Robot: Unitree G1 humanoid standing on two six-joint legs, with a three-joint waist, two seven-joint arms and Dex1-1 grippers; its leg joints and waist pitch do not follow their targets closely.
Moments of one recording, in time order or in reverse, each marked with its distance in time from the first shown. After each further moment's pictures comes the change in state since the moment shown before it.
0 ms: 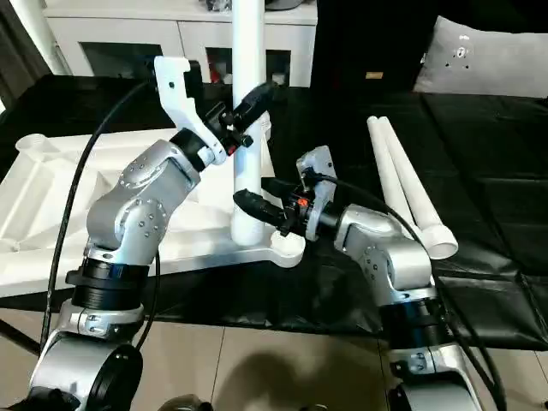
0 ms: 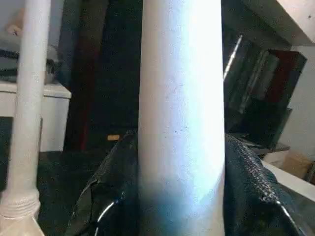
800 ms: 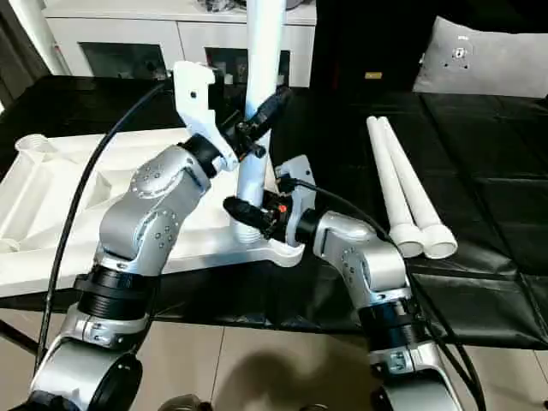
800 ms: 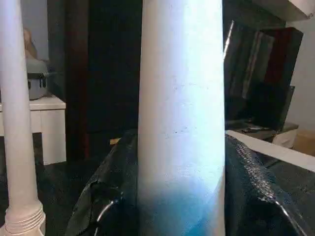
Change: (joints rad) left arm 0.027 0.007 -0.102 -0.020 0.099 -0.067 -0.015; right arm -0.009 0.065 0.037 0.040 -0.033 0.024 -0.084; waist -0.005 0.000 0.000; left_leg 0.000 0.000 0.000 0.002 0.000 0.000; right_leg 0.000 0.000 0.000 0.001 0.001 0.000
